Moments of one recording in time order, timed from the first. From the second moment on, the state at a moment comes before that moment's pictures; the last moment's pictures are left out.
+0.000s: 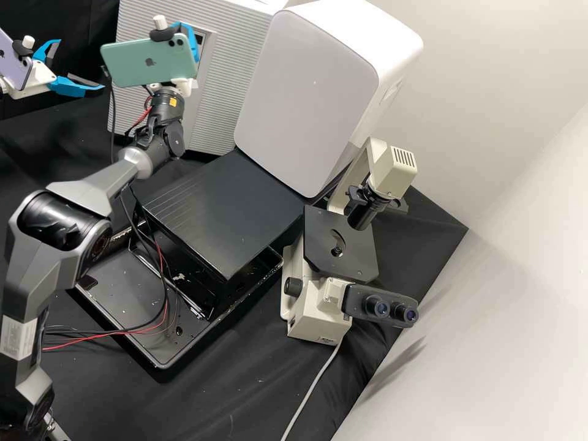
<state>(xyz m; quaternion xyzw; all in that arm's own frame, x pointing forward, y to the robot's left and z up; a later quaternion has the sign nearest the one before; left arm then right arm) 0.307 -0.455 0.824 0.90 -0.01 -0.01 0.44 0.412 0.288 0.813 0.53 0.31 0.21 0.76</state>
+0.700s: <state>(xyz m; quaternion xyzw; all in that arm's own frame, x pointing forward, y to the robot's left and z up) 0.307 -0.455 0.824 0.90 -0.01 -0.01 0.44 0.495 0.298 0.807 0.51 0.26 0.18 0.80</state>
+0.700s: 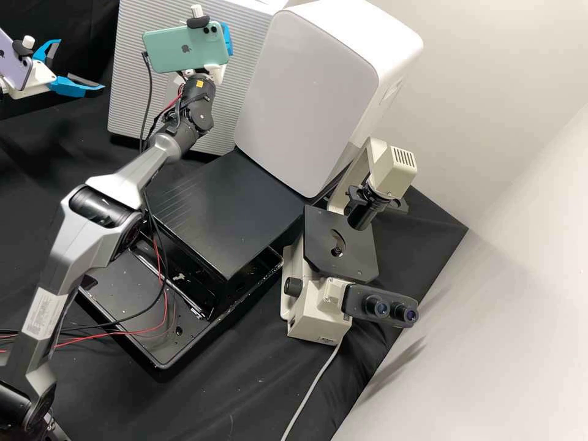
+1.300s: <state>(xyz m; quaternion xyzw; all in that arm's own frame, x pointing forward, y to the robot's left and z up) 0.307 -0.455 0.824 0.90 -0.01 -0.01 0.44 0.536 0.297 0.790 0.50 0.18 0.21 0.82</state>
